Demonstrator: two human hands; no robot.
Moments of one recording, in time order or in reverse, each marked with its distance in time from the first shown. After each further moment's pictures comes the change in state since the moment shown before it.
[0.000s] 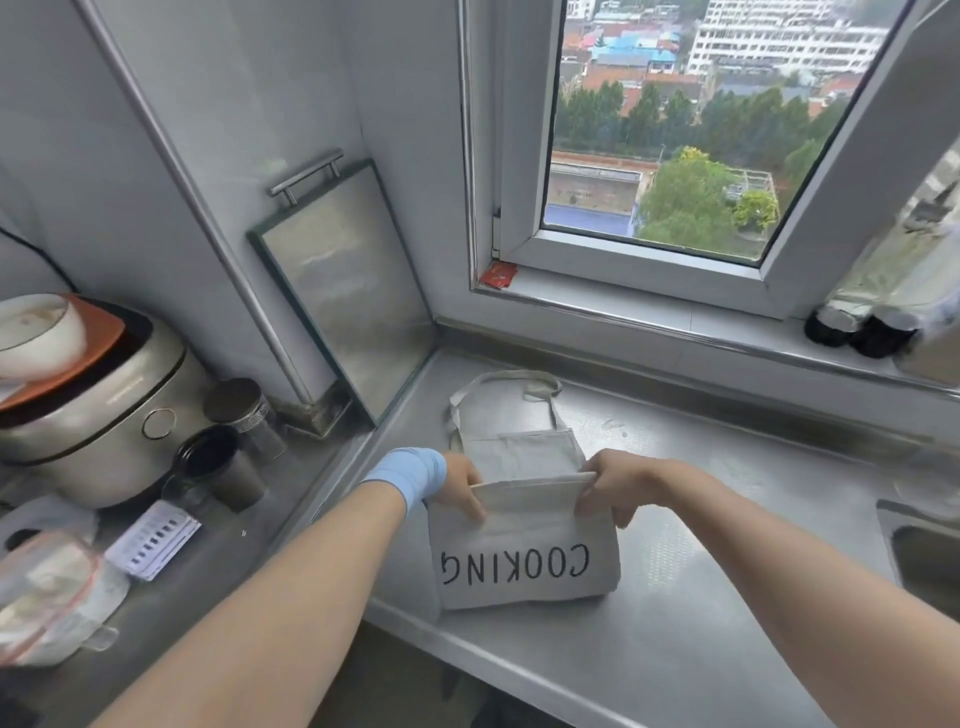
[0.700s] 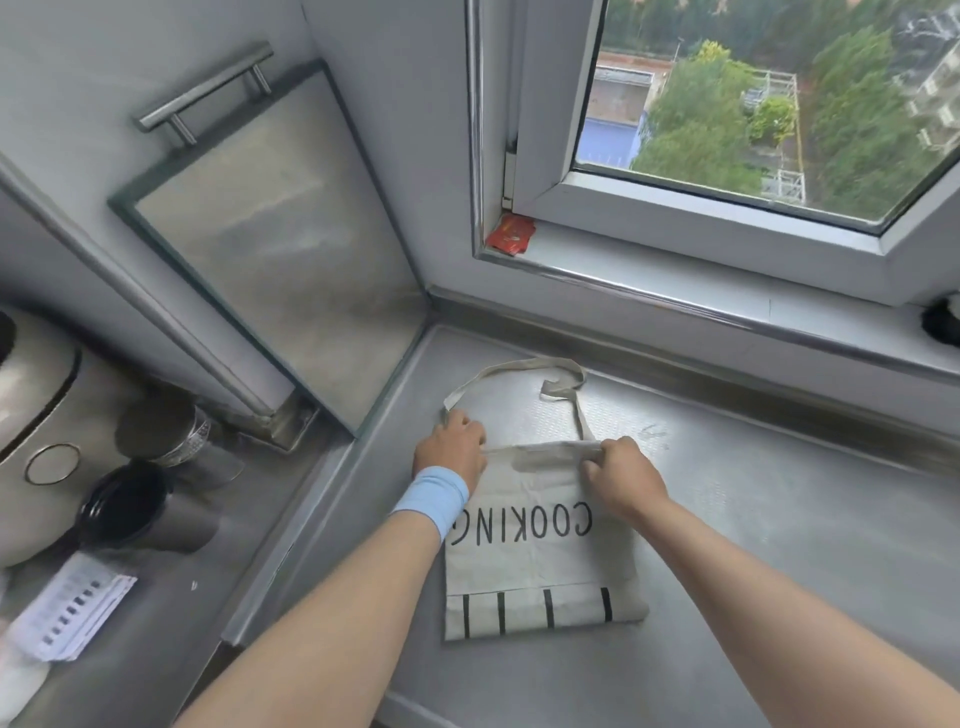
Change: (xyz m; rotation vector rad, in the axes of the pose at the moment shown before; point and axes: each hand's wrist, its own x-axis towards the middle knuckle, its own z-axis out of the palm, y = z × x) left_hand 0.149 -0.034 -0.008 0.040 0.542 -0.086; right_hand 0.153 0.016 0.009 -0.059 0.512 0.153
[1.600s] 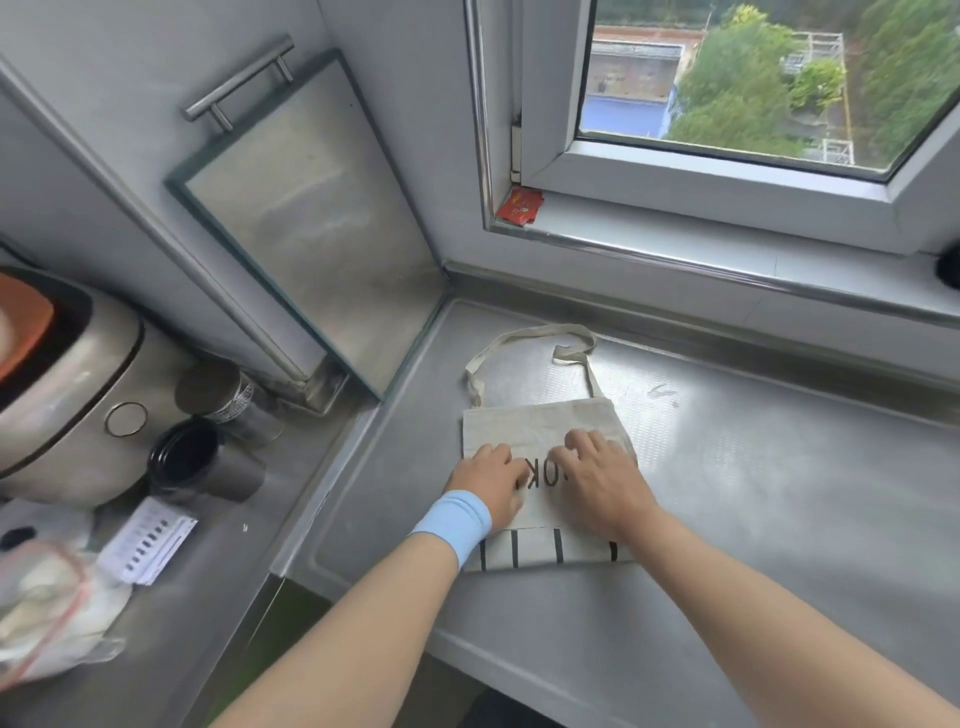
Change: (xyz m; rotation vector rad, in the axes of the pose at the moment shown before) left_hand -0.084 0.019 0.031 0.094 -0.113 0.255; right_hand -0.057 0.011 0.046 -0.476 0.089 -0.669
